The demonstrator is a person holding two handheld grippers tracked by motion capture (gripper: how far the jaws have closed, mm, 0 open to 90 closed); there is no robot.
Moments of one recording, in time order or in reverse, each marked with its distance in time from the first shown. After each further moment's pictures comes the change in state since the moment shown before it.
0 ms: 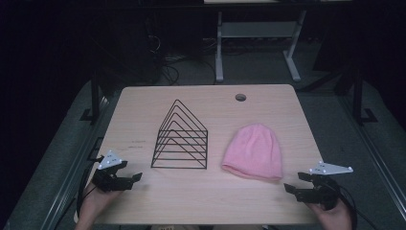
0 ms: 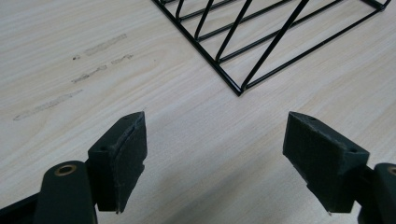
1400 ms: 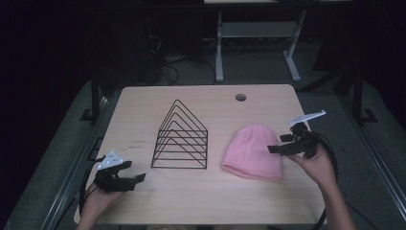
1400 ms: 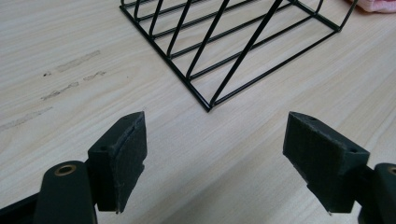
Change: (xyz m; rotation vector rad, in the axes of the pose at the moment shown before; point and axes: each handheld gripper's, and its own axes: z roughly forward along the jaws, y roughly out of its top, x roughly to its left) left arm -0.008 0.006 -0.004 -0.035 -0.070 -0.003; right arm -0.028 0.132 0.041 0.107 0.134 -0.021
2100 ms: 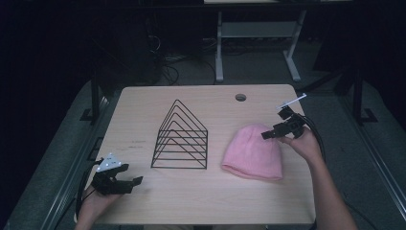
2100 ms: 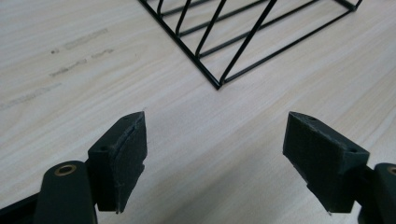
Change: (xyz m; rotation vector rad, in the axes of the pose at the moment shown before) left arm 0.002 -0.009 -0.002 0.044 0.018 -0.005; right arm -0.044 0.044 0.050 0.139 -0.010 0.035
